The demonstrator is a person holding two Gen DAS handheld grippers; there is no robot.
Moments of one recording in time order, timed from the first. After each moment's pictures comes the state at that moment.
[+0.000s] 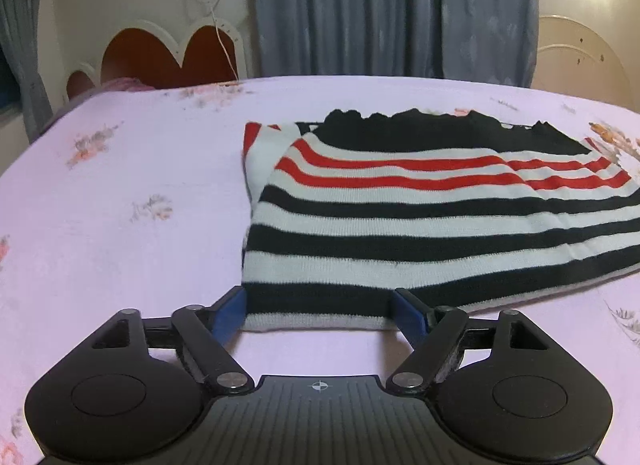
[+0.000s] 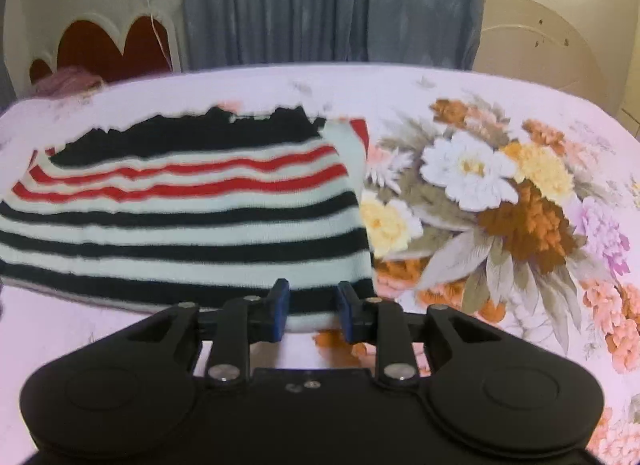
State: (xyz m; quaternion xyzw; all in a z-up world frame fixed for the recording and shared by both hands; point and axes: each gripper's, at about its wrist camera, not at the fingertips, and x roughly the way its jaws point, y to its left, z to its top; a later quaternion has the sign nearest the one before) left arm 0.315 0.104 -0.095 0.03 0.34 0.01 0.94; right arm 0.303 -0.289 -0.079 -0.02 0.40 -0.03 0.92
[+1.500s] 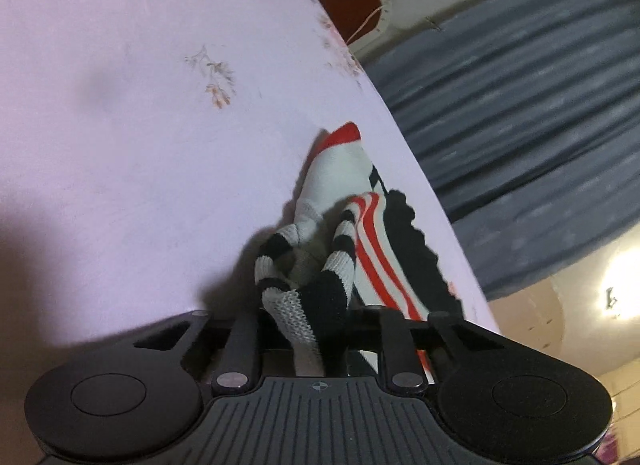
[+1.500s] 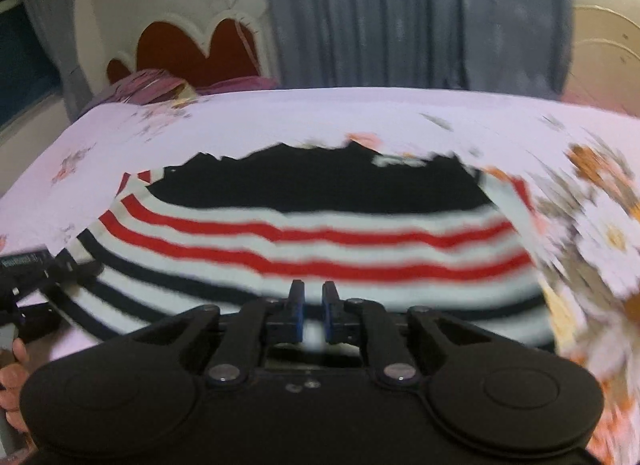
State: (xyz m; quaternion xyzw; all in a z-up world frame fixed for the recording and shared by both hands) left arm 0.353 0.177 -0.148 -0.47 0.29 0.04 0.83; right arm 0.382 -0.192 -0.055 0.00 0.37 0.11 0.92
